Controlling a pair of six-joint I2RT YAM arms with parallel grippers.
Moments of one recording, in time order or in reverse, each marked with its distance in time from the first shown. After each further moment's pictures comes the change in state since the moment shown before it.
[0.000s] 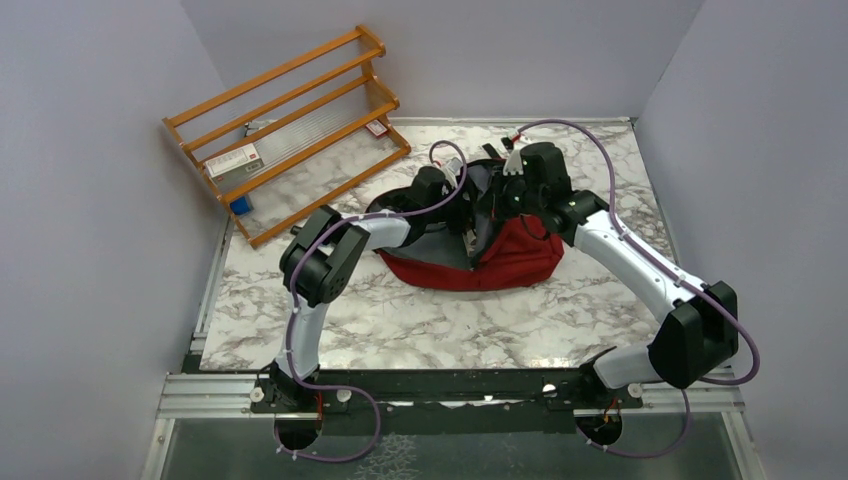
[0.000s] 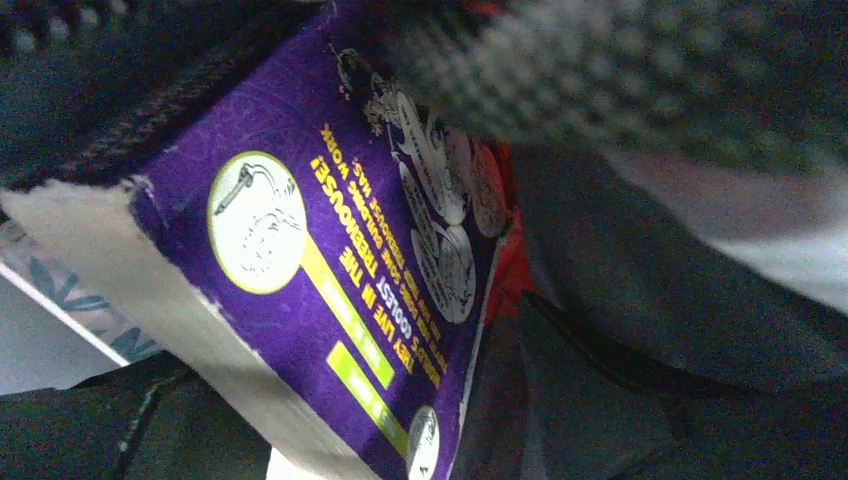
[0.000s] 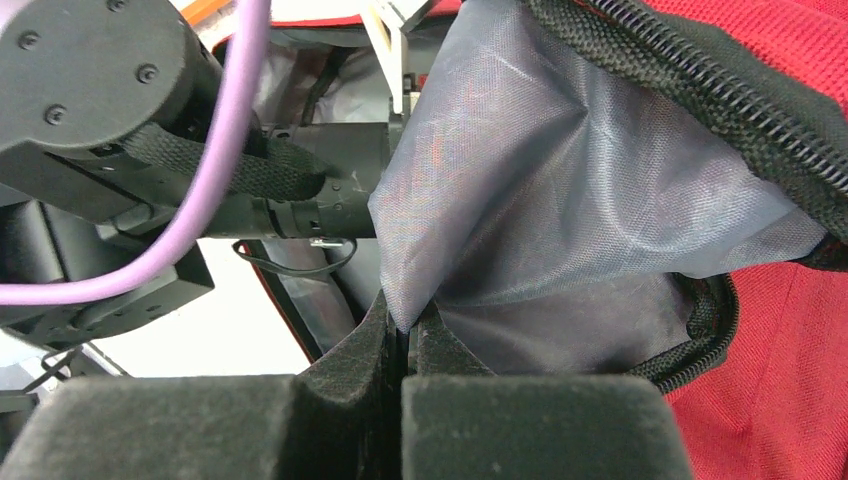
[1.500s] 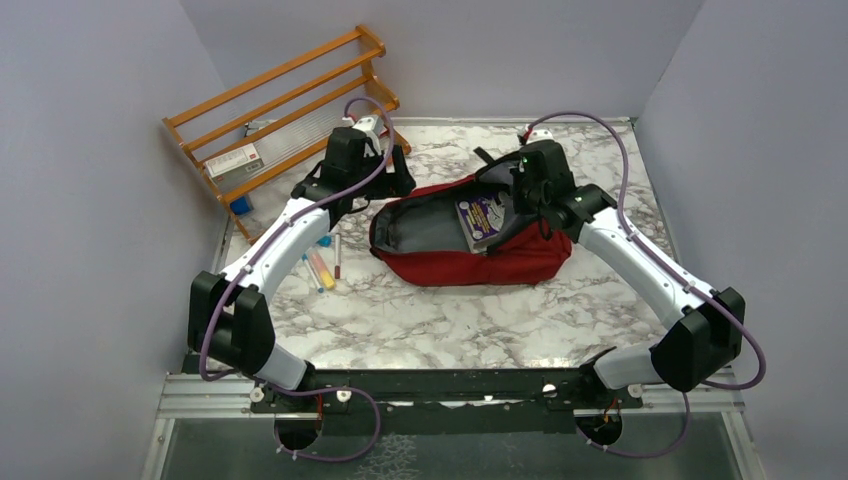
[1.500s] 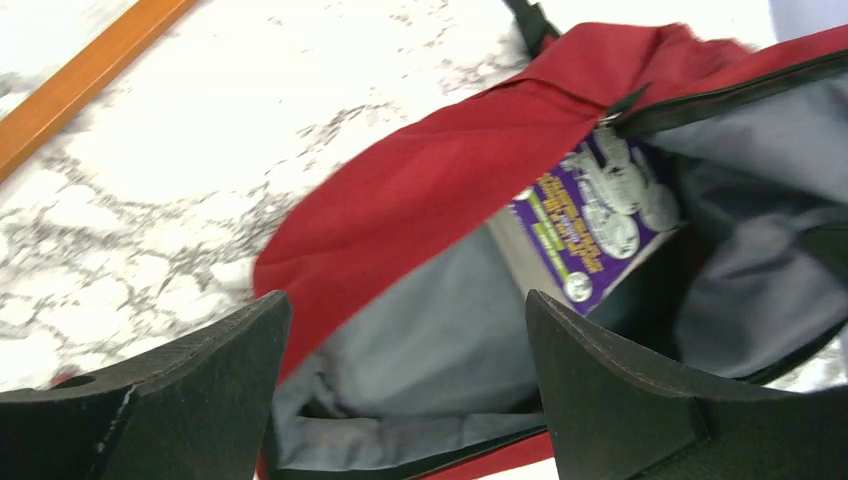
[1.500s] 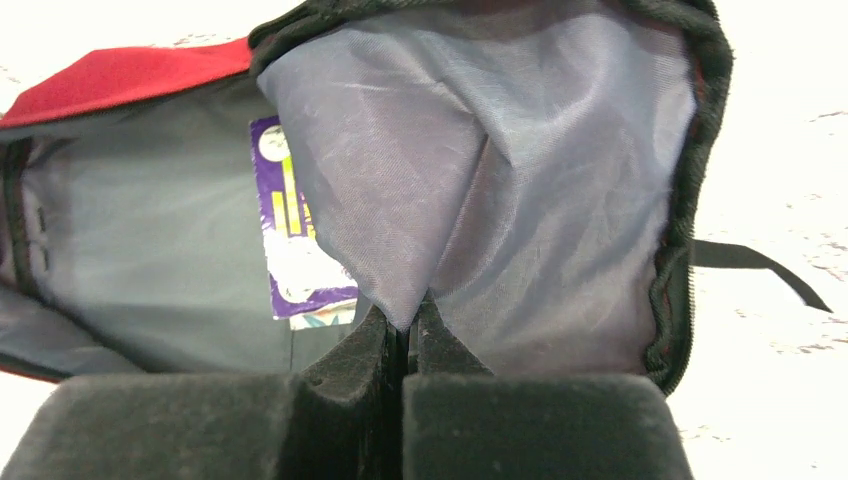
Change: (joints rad) left arm 0.236 -0.597 -0.012 -0.707 -0.317 0.534; right arm 0.006 -0.021 0.068 -0.192 0.479 -0.134
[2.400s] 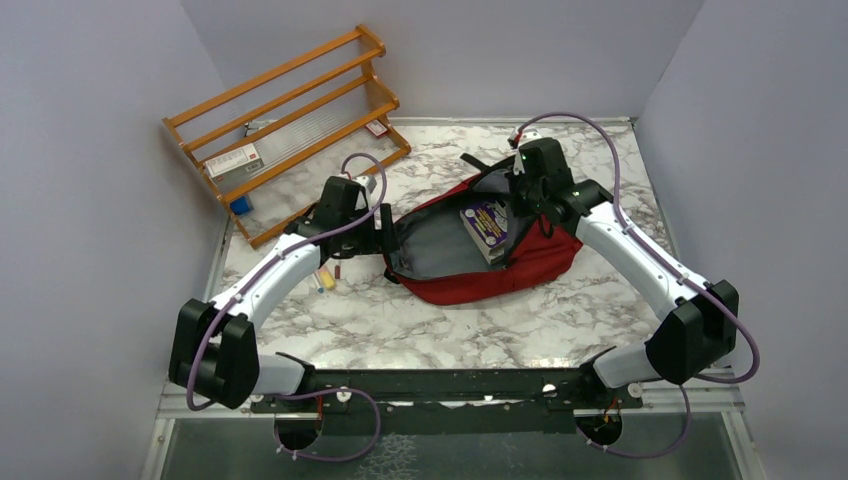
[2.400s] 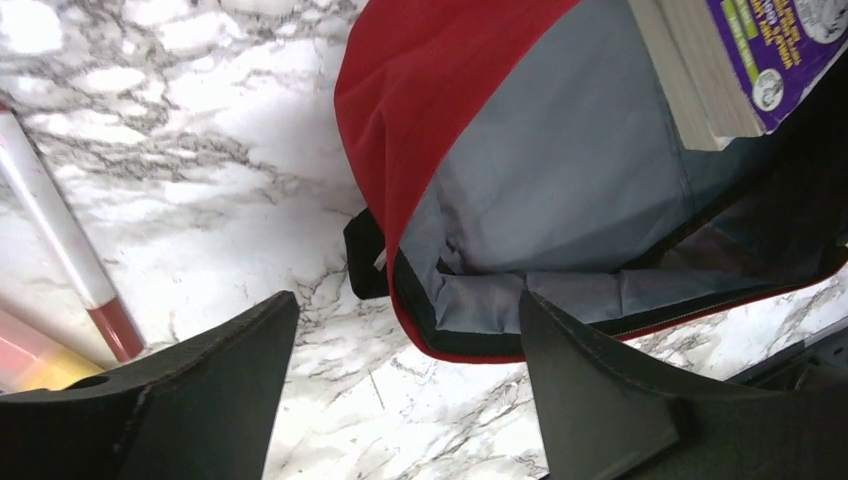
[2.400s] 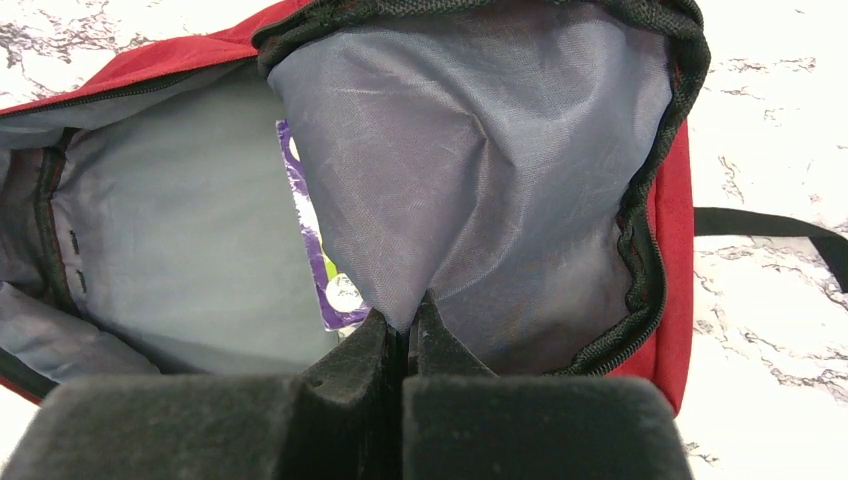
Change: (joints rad) left arm 0.017 -0.173 -0.313 -0.183 0.023 0.026; right arm -0.025 0.038 0.026 -0.042 -0.108 -0.109
